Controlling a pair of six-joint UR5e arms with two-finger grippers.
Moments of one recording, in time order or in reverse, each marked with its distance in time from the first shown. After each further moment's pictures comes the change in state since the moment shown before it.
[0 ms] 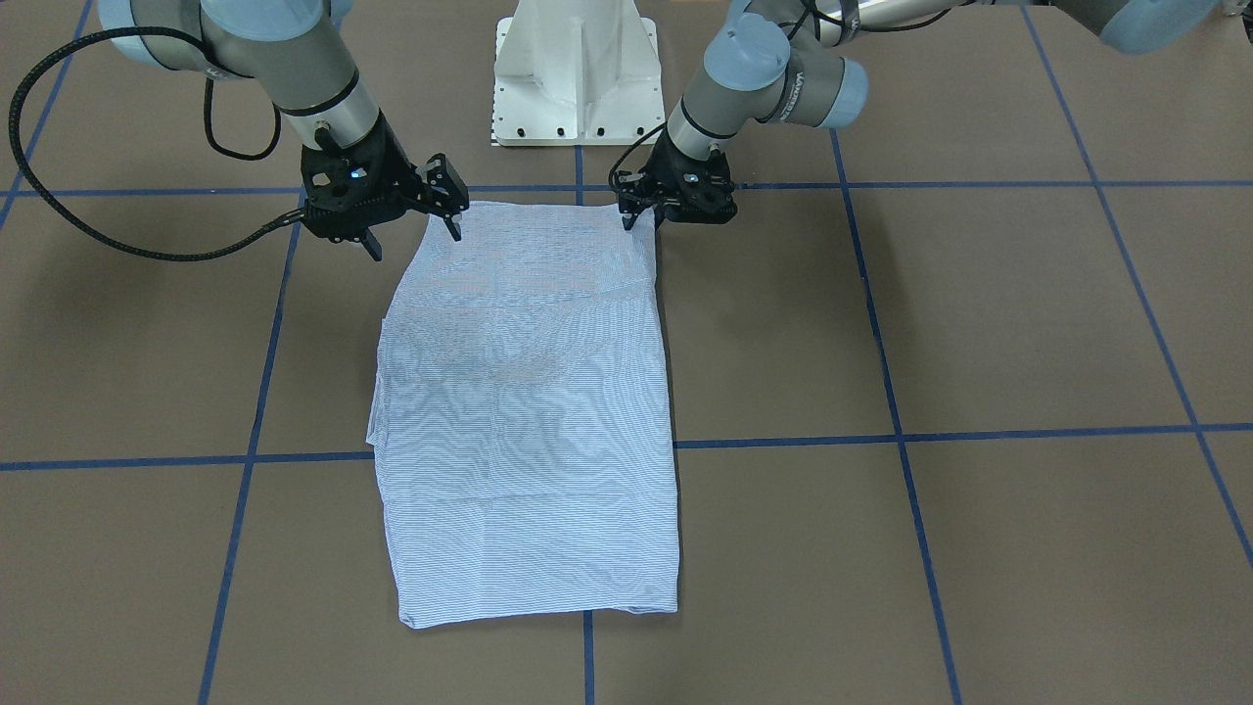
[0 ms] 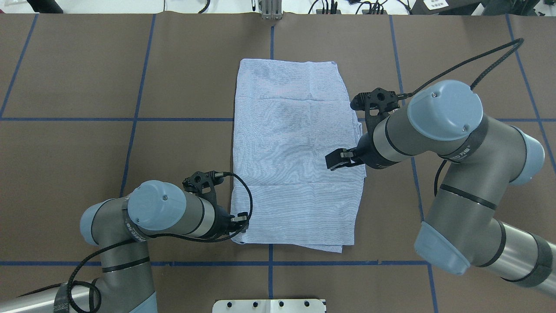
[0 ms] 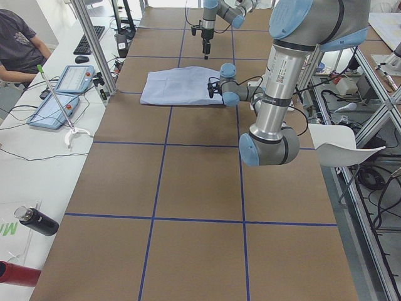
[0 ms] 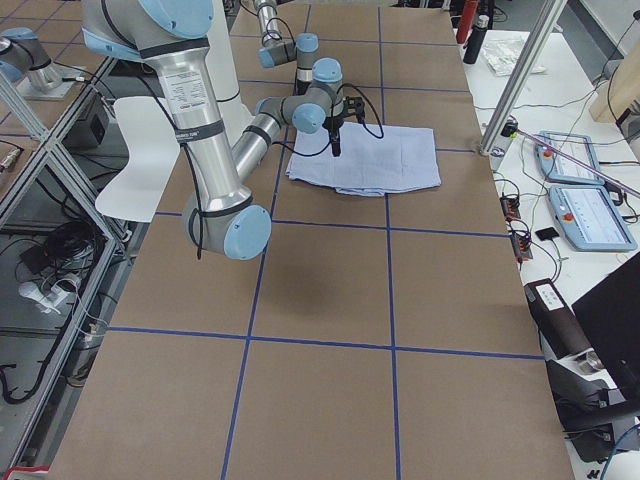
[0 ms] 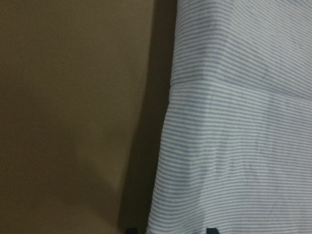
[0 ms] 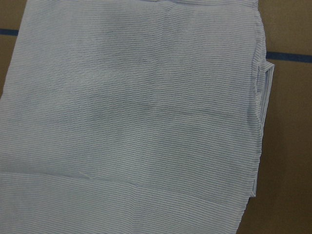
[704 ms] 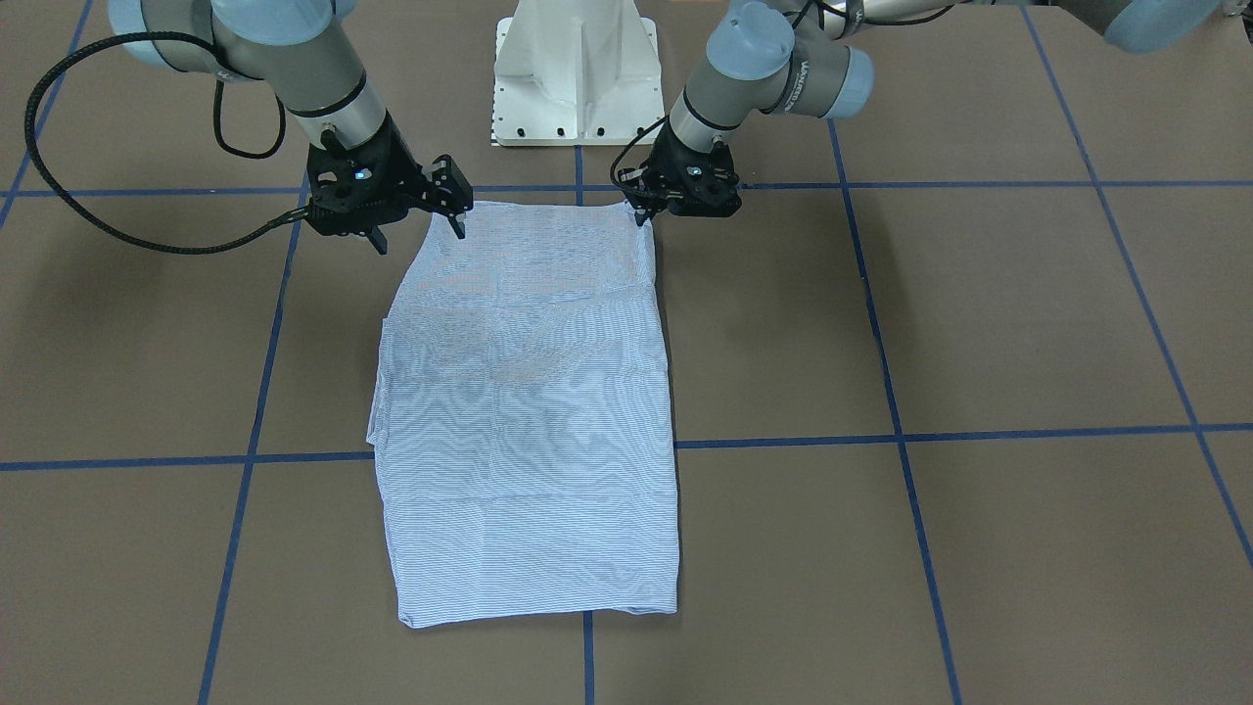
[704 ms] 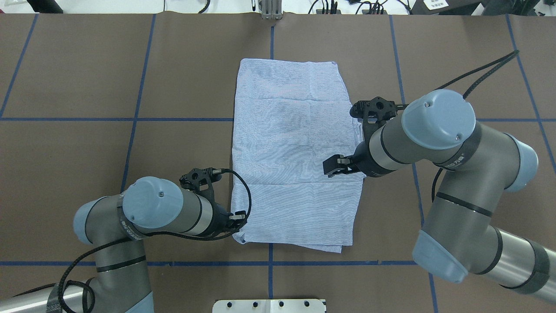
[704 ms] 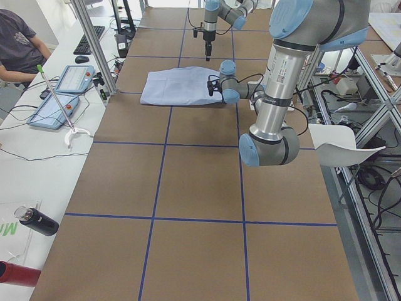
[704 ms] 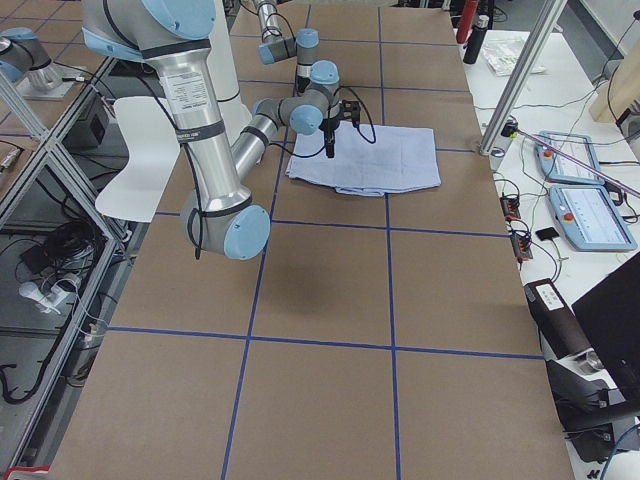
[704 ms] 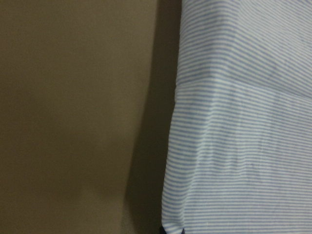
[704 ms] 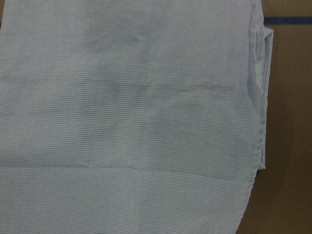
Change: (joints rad) left arm -0.010 0.003 -0.055 0.063 -0.003 0.002; right arm -0.057 -0.007 0.000 0.000 -0.006 0.157
